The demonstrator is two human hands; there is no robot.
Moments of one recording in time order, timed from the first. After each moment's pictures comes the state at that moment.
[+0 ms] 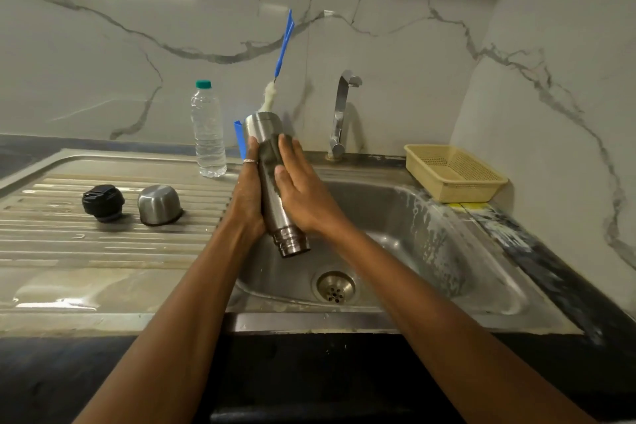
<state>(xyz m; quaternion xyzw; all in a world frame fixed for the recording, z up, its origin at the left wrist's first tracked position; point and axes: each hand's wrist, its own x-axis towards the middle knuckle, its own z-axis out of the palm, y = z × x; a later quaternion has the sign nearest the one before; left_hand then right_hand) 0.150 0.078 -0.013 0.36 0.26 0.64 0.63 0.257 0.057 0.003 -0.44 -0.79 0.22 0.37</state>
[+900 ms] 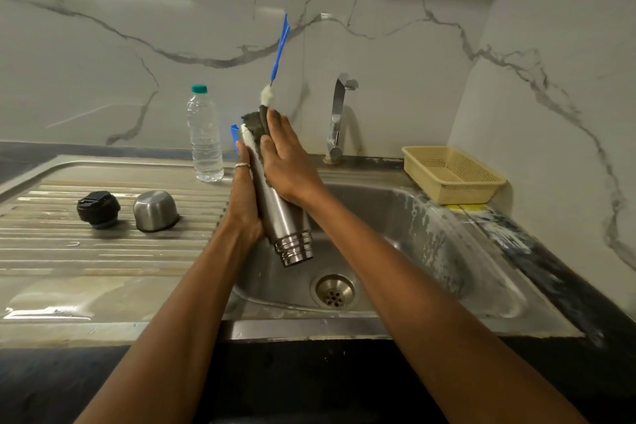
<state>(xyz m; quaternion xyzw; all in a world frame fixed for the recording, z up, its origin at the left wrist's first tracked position) 0.154 0.073 -0.009 0.31 0.21 0.67 0.64 0.230 0.089 0.036 -0.45 -0.77 0.20 0.39</state>
